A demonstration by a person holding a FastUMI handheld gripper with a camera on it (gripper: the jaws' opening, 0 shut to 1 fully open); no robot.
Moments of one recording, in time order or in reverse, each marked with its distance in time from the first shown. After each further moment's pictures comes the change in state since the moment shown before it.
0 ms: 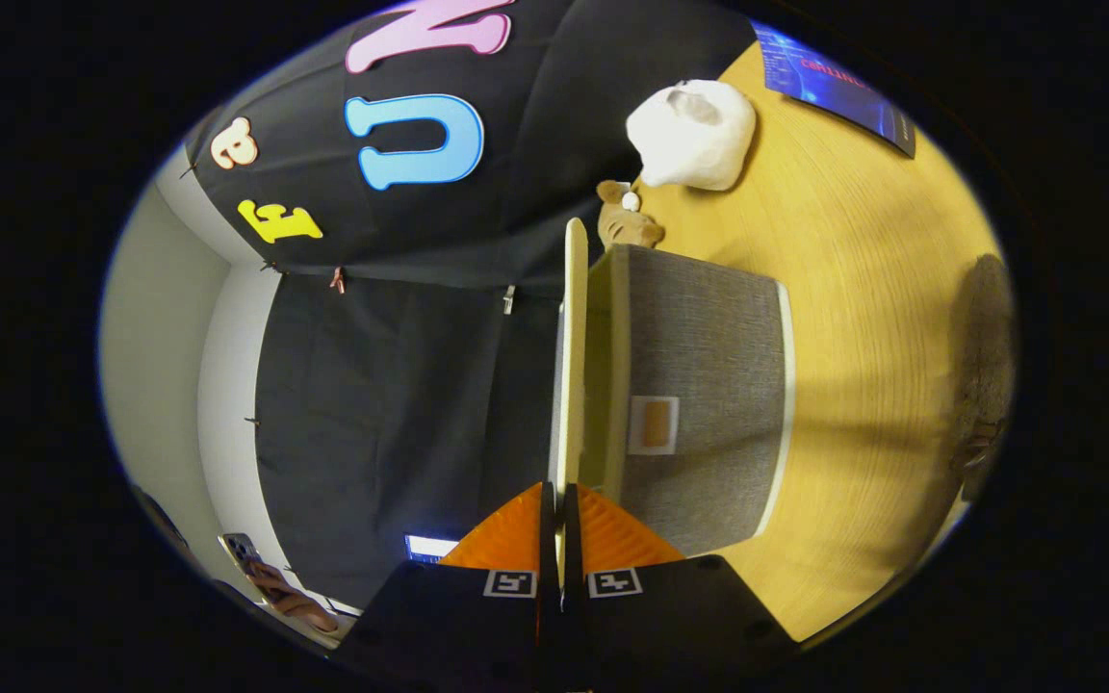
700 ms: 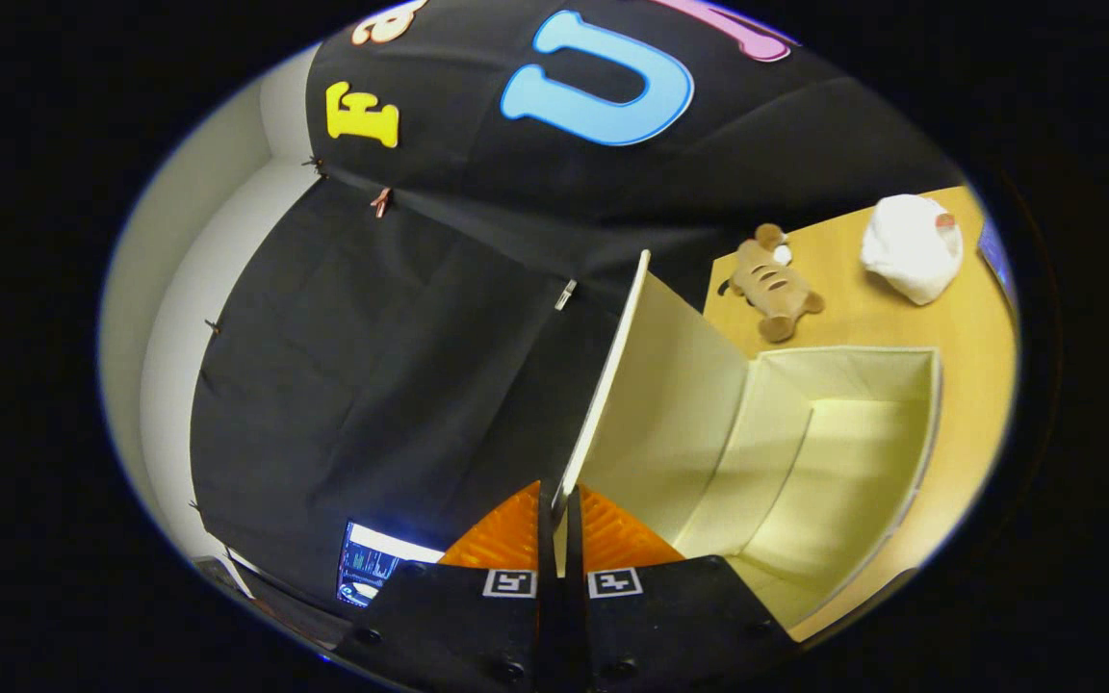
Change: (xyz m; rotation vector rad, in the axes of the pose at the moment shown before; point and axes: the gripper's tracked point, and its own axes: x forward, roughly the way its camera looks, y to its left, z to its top) arm 0.174 0.157 -0.026 -0.339 0.016 -0.090
